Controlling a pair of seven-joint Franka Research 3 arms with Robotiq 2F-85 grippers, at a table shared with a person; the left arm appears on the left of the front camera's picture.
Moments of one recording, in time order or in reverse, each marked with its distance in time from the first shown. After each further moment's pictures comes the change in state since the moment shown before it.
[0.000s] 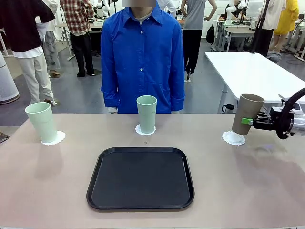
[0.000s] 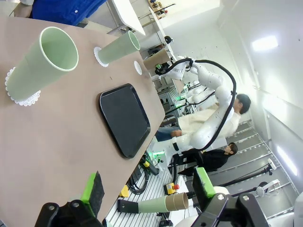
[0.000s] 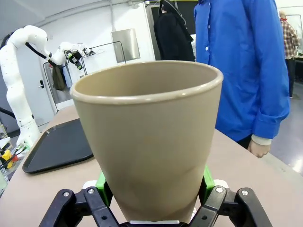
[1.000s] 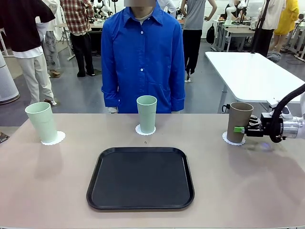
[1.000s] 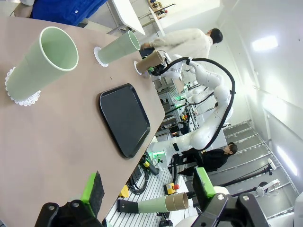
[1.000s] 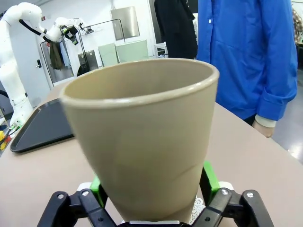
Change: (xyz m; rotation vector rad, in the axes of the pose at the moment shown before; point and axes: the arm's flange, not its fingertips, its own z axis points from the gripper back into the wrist) left arm 0.000 0.000 0.000 0.000 0.000 0.000; right arm -0.025 -0.007 -0.020 -0.007 0.120 0.024
